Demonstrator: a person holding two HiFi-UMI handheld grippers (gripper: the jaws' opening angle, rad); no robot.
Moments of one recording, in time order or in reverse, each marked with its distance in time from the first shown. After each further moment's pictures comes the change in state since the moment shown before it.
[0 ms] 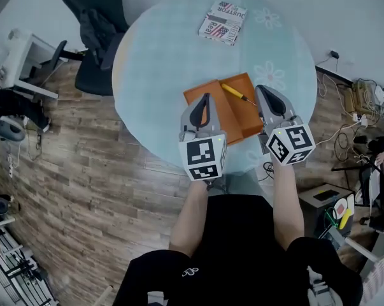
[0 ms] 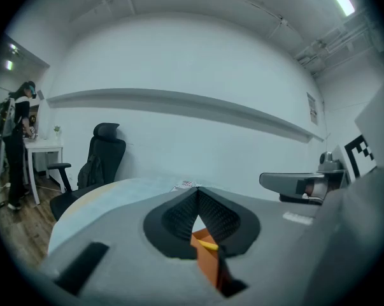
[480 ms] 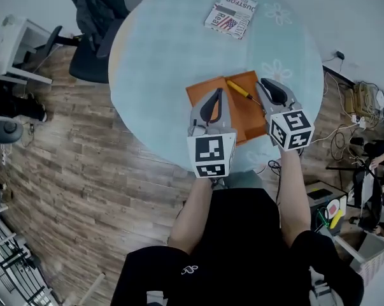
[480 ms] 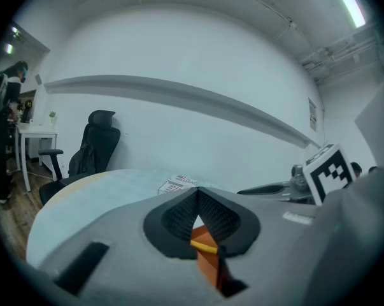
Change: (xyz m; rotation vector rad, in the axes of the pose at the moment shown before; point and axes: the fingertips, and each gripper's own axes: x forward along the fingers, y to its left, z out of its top) left arm 0.032 0.000 -0.007 -0.061 0.023 -0.040; right arm 0.057 -0.030 -0.054 -0.143 0.293 0.028
